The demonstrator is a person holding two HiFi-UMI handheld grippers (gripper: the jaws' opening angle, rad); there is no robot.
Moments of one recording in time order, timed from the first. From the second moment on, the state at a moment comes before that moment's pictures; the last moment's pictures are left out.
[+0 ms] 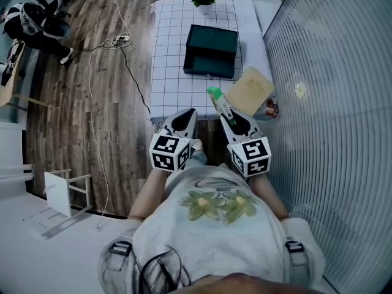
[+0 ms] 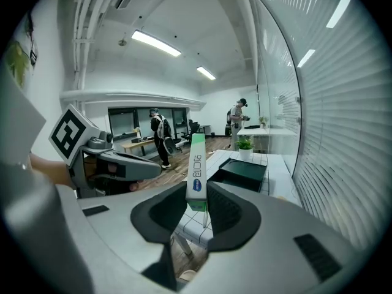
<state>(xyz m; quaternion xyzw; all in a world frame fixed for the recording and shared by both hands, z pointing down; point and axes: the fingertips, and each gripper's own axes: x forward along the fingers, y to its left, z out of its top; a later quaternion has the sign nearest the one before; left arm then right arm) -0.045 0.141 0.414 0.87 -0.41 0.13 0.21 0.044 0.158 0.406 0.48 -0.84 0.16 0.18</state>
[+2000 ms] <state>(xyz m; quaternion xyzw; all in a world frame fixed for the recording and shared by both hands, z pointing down) -0.062 -0.025 0.459 0.86 -0.42 0.15 0.24 0.048 -0.030 0.434 0.50 -0.83 0.16 0.19</state>
